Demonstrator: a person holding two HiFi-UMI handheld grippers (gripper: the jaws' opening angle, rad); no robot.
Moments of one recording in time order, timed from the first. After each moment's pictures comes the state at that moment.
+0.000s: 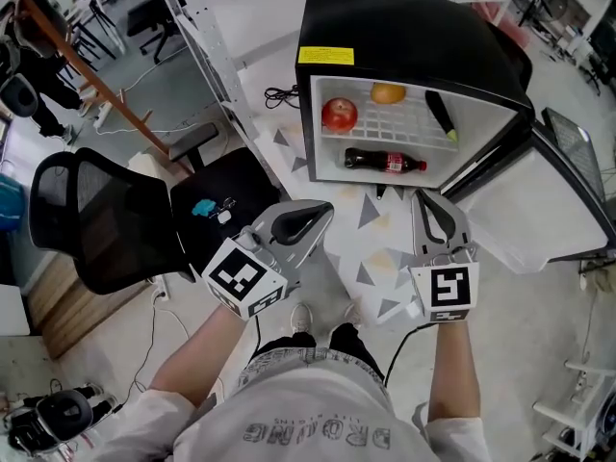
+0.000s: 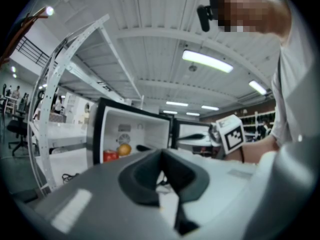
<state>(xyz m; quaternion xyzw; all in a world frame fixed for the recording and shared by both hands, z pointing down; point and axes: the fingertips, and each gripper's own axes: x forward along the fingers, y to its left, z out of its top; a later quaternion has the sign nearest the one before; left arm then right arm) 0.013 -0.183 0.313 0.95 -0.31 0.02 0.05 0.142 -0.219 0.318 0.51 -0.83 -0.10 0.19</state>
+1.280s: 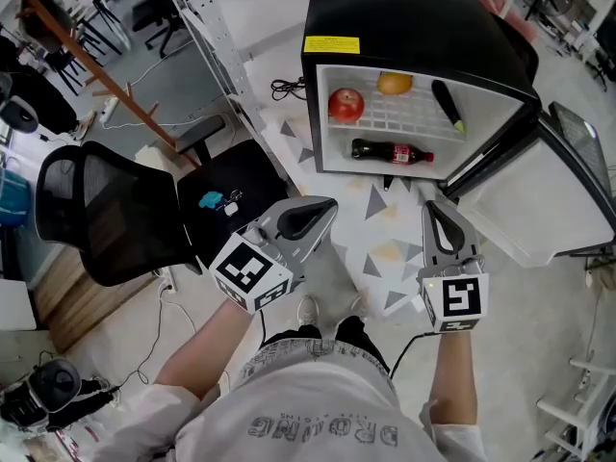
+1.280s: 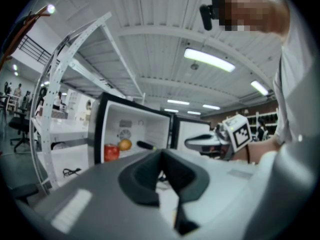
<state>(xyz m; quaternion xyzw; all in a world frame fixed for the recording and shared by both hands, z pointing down) 0.010 -0.176 0.327 0.95 -0.31 0.03 0.06 0.153 -0.188 0.333 0.52 -0.83 -0.05 0.18</state>
